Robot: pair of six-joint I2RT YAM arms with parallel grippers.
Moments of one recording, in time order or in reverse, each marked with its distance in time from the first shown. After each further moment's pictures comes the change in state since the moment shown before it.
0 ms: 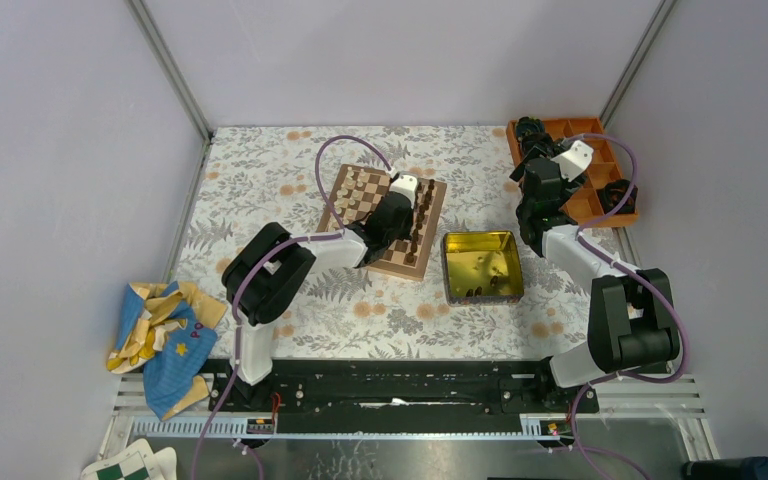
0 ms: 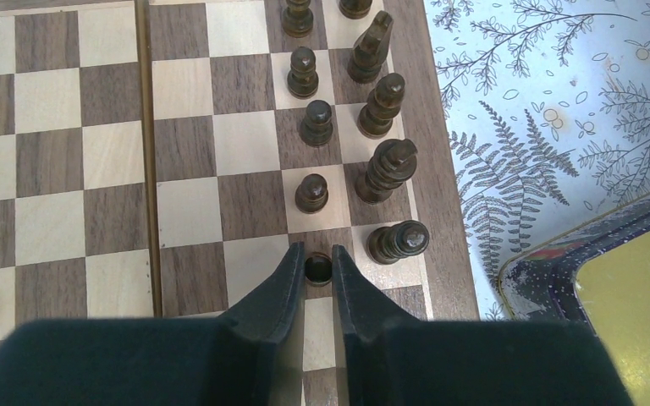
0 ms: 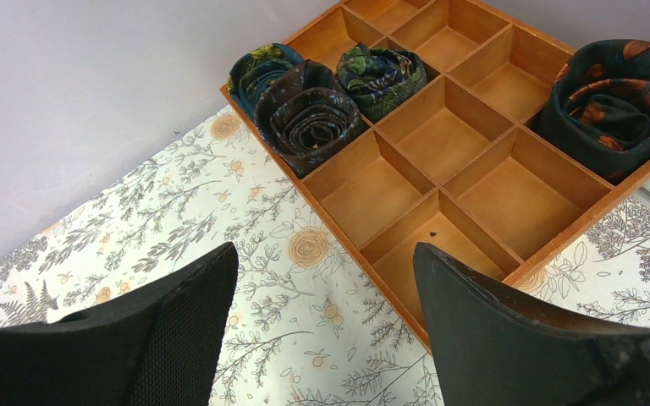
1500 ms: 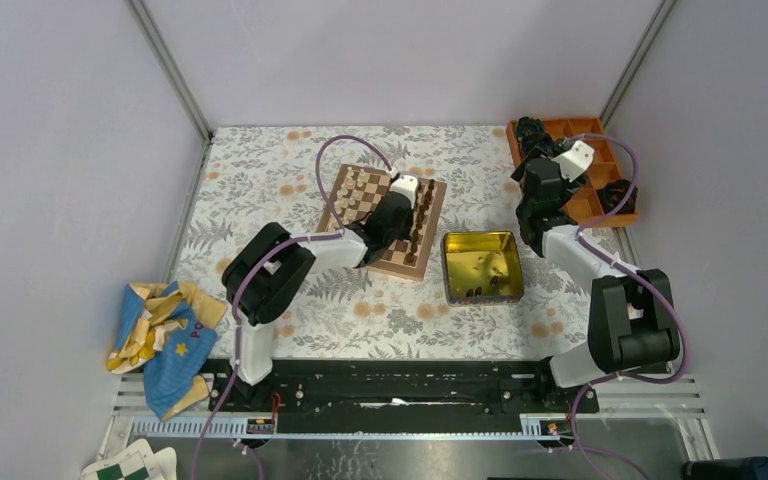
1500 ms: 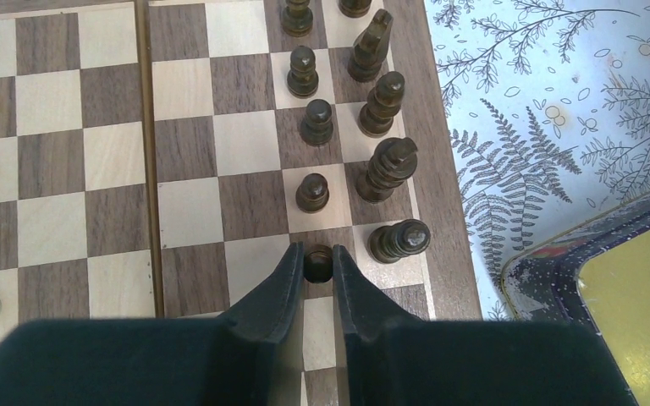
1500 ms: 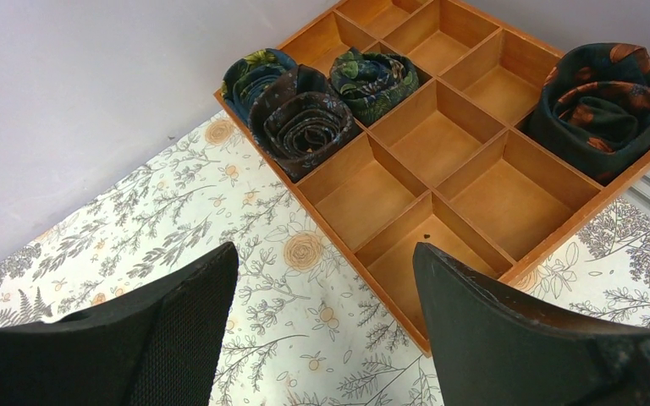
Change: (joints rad) left arm -0.001 0.000 0.000 0.000 0.006 0.012; right arm 0.000 -0.004 0.000 0.000 0.019 0.000
